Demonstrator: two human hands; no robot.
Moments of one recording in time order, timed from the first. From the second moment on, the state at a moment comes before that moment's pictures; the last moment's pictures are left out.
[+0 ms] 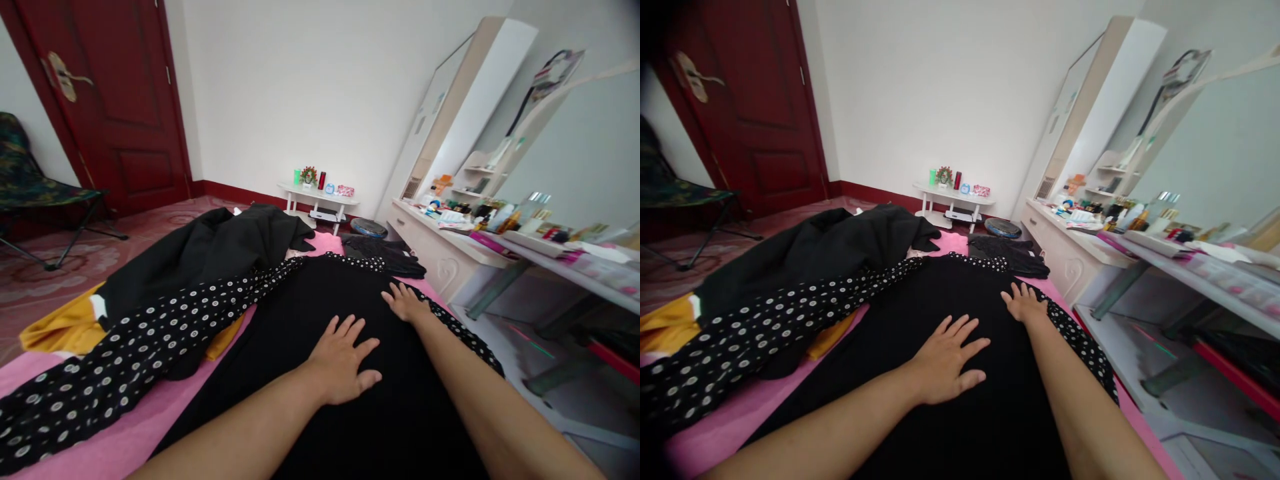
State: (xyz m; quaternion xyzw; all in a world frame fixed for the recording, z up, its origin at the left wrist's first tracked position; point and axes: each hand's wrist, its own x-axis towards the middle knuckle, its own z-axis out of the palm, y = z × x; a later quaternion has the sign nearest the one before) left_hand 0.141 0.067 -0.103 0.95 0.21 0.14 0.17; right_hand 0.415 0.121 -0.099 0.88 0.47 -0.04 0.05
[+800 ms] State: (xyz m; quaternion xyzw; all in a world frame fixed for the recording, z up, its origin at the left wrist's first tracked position) left_hand -0.009 0.023 -0.036 0.98 0.15 0.09 0.12; right_hand 0.325 0.082 -0.138 0.69 0.57 -0.08 -0.44
